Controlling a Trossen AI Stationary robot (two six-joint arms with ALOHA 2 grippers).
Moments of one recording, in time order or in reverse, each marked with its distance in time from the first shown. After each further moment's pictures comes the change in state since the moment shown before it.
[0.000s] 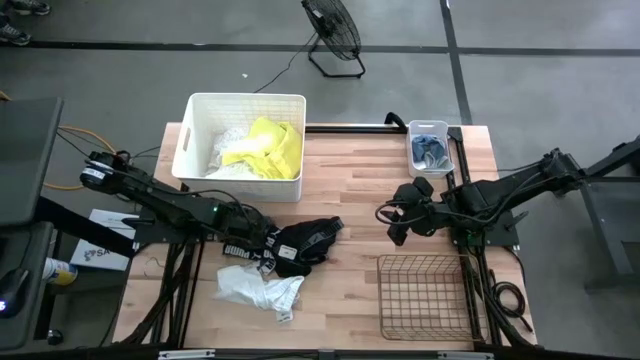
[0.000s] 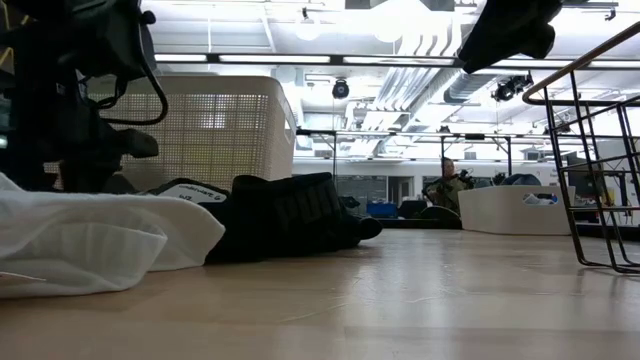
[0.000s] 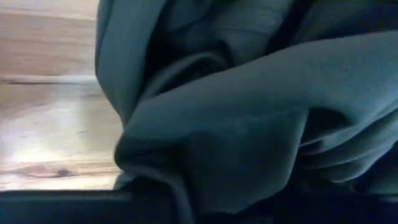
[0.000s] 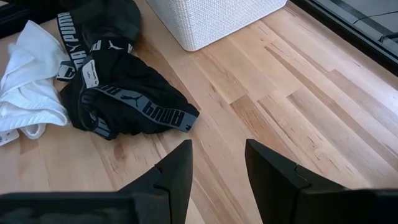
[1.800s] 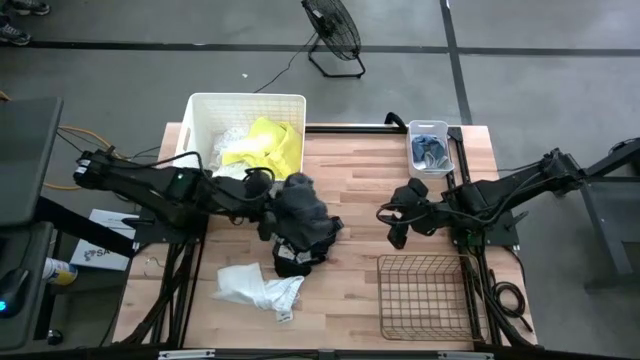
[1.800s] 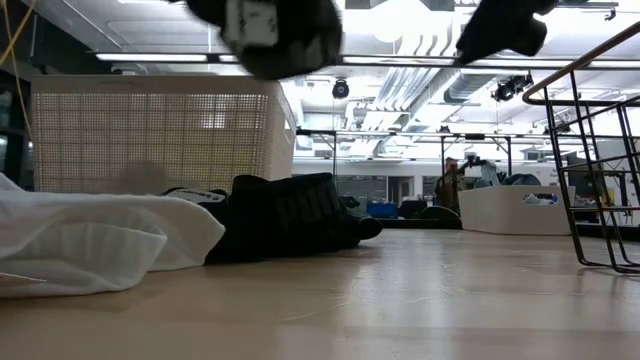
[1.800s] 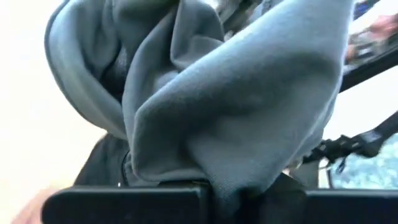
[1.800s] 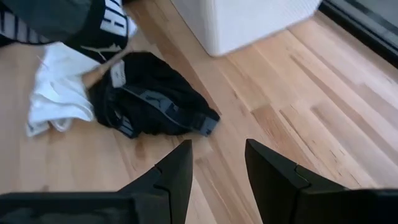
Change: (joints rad) left arm 0.000 -0.133 0.703 0.126 -0.243 1.012; right arm 0.000 0.000 0.000 0.071 -0.059 -0.081
